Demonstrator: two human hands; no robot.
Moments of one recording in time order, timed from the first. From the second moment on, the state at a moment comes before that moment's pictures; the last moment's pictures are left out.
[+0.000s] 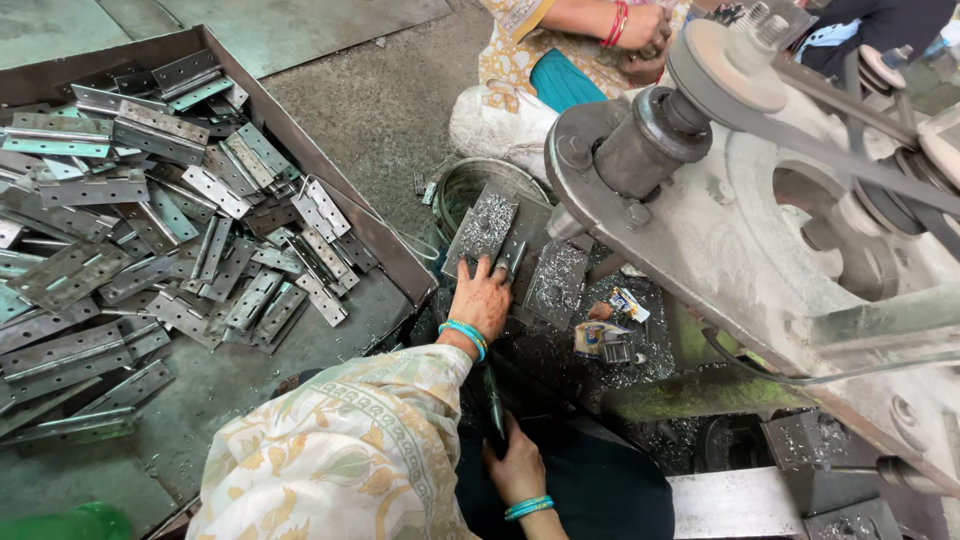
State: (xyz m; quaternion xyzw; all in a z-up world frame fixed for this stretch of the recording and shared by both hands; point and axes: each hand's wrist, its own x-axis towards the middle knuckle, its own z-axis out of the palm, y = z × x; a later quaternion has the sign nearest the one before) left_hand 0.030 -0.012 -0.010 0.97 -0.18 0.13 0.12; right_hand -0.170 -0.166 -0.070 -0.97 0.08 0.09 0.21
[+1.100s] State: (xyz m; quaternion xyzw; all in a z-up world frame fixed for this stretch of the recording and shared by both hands) left_hand 0.057 -0.024 -0.027 0.95 -0.14 0.22 0.15; right_hand -0.160 -0.174 -0.114 -0.97 0.09 0.09 0.20
